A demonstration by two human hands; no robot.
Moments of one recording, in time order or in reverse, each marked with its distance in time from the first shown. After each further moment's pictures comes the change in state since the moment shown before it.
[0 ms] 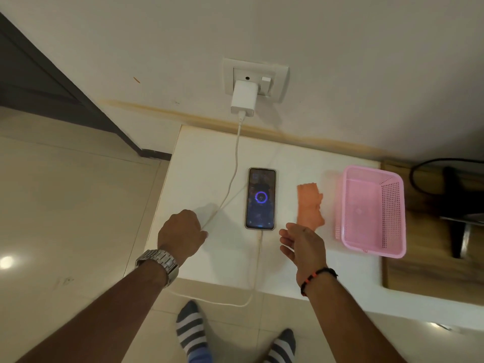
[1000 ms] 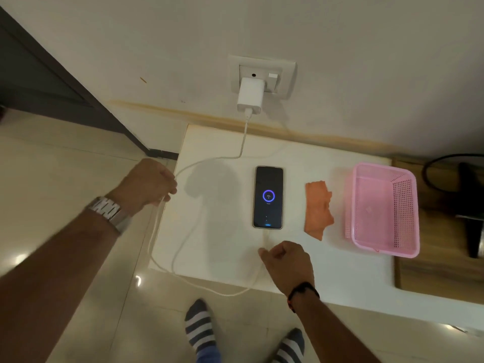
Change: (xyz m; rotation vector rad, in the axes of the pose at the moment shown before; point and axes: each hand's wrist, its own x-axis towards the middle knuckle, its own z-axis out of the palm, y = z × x) left_hand 0.053 -0.013 -0.121 -0.372 -0.025 -0.055; right_hand -0.029 0.043 0.018 -0.837 -0.012 -0.292
